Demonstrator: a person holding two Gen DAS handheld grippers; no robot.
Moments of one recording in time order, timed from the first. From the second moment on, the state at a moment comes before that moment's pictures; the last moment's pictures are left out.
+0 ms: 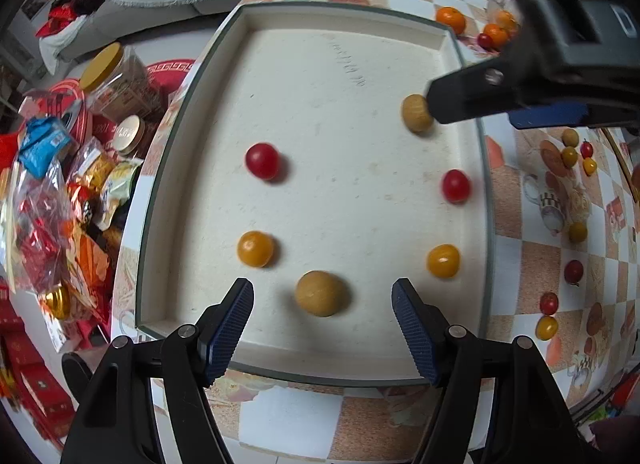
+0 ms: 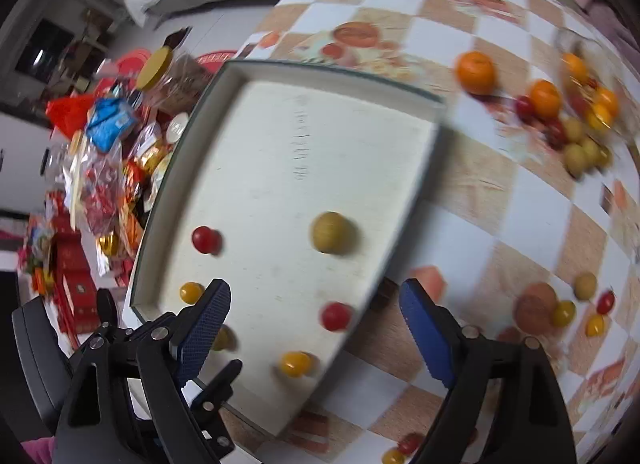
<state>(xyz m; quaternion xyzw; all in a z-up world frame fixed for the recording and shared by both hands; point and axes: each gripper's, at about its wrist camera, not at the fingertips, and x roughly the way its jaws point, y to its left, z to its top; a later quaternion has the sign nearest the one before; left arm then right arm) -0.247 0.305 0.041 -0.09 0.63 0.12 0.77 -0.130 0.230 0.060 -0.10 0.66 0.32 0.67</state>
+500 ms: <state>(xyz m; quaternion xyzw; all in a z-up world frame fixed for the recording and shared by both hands) -0.190 0.200 0.062 -0.03 0.62 0.00 0.79 -0.113 0.017 0.047 -0.03 0.69 0.10 0.72</state>
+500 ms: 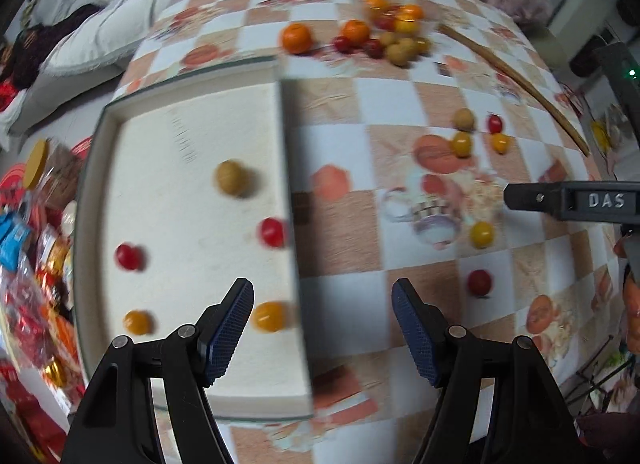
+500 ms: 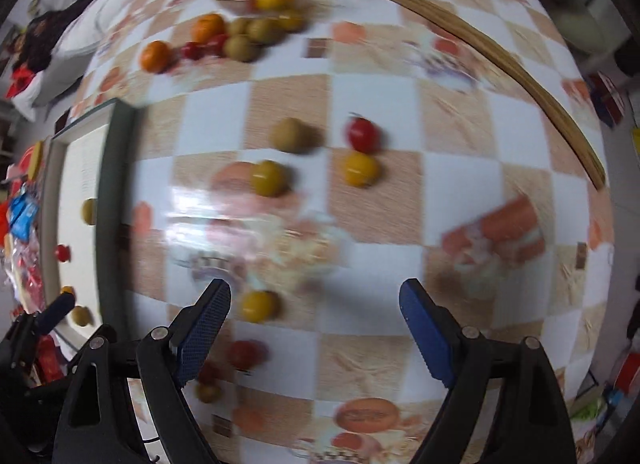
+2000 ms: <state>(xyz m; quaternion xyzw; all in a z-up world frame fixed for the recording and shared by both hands) -0.117 0.093 0.016 -0.09 0.65 -0.01 0.76 -0.065 -0.042 0.044 -0.02 0.69 0.19 0.70</state>
